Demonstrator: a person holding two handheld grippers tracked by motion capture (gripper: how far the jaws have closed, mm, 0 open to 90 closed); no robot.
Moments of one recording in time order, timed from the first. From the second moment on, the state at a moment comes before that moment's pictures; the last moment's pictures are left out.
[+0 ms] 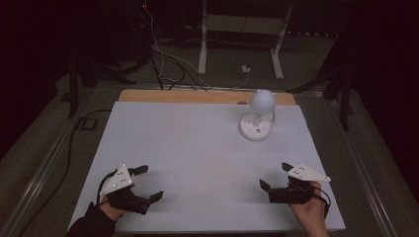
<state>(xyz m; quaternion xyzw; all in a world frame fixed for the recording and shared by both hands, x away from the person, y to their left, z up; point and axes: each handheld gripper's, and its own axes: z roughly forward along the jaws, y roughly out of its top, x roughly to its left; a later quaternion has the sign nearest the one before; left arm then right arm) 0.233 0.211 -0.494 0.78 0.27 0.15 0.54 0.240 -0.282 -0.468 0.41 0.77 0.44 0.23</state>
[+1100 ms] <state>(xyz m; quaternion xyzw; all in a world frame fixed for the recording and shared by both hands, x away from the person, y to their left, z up) 0.233 0.212 -0.494 0.78 0.28 0.15 0.54 0.277 -0.282 -0.413 0.39 0.76 0.46 0.25</state>
